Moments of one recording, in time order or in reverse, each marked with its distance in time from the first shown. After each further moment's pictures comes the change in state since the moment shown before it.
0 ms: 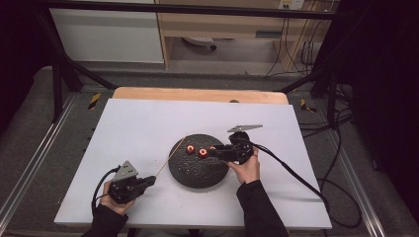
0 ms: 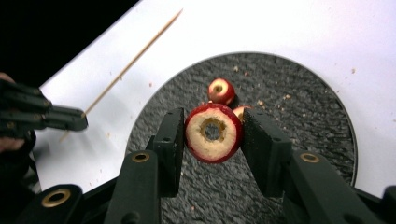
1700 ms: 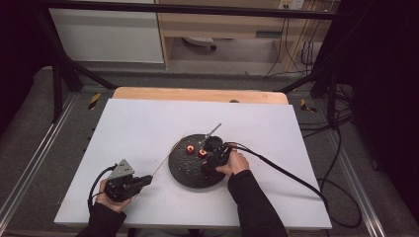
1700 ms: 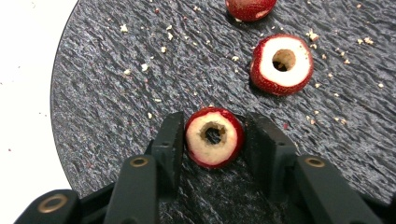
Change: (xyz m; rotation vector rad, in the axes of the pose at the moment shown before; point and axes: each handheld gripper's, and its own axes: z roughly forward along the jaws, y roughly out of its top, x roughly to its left) left arm 0.011 0.000 -0.005 0.019 -0.009 0.012; right arm 0.008 0.006 0.071 0.530 -0.071 -0.303
